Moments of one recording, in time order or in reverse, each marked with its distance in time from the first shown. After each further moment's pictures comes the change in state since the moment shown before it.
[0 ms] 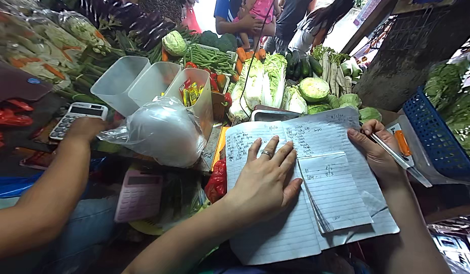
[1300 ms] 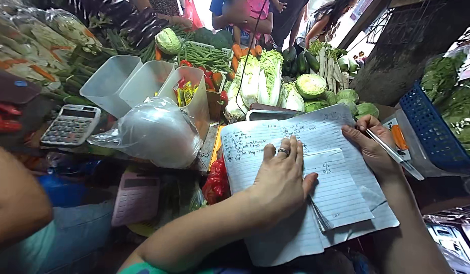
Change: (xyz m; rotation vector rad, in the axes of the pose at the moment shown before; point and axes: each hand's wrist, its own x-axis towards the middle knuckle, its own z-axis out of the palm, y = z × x) left_hand 0.032 0.035 -0.007 0.042 -0.233 -0.086; right_hand 0.002 0.002 -0.001 -0.069 -0.003 0.021
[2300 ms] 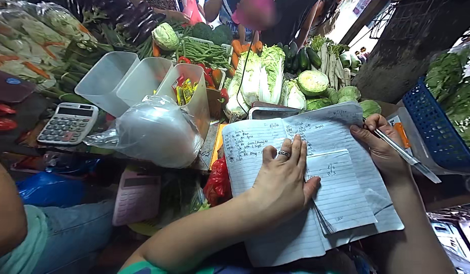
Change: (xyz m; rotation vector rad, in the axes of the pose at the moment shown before) left_hand -0.006 -0.006 0.013 0.049 0.140 0.033; right_hand -0.001 0.000 -0.003 0.082 -0.013 0.006
